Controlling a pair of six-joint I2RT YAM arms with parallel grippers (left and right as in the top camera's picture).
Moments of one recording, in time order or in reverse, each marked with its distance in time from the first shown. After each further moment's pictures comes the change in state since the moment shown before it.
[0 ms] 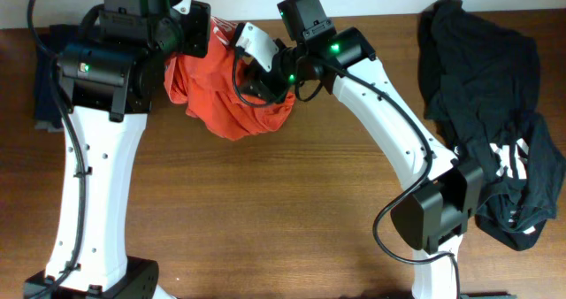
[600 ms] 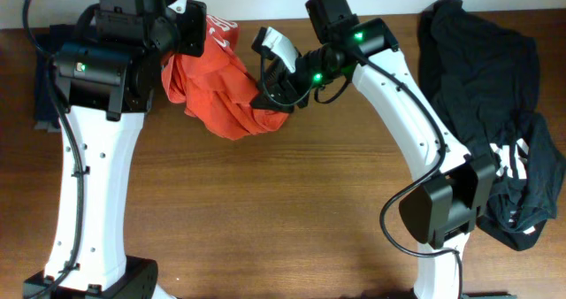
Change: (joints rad) left arm 0.015 0.000 0.000 0.000 0.000 0.000; right arm -0.085 0.000 0.000 -0.197 -0.333 -0.108
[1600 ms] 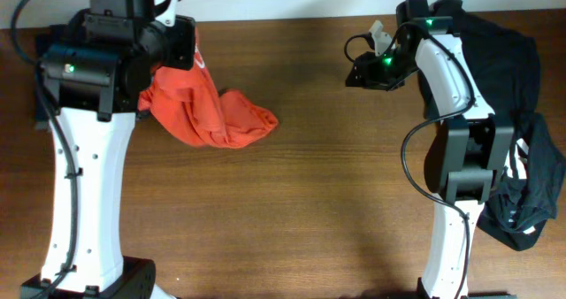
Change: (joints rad) left arm 0.032 -0.005 0.000 -0.126 0.002 -0.006; right arm -0.394 0.244 0.000 -0.046 0.364 0.502
